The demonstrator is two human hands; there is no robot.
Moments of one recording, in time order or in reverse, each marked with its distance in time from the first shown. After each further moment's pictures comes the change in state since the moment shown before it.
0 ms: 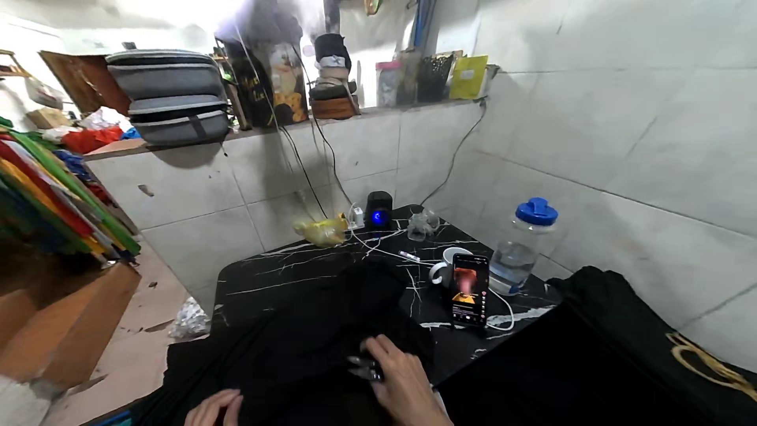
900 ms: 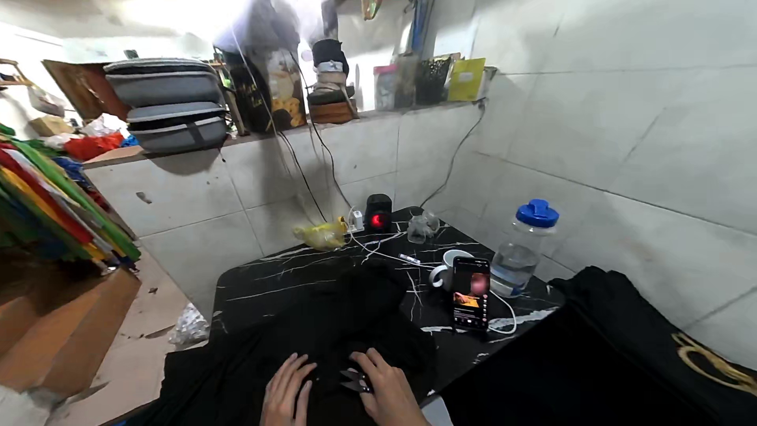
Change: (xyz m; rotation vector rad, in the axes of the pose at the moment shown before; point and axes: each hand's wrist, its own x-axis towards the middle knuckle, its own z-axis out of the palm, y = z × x) left_hand 0.005 0.021 0.084 -0.102 -0.353 0.251; right_hand -0.001 0.017 0.051 0.103 -0.057 0.023
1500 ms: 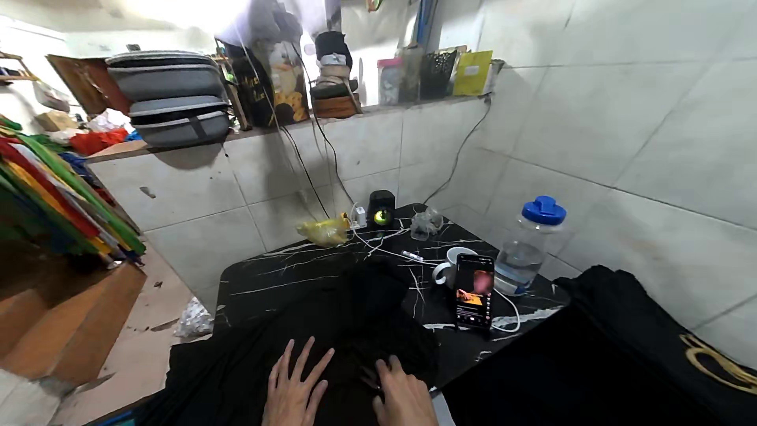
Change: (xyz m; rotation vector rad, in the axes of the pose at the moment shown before) left_hand 0.006 0.004 0.001 0.337 -0.253 -0.006; right_hand -0.010 -0.044 -0.047 -0.202 -0.414 0.452
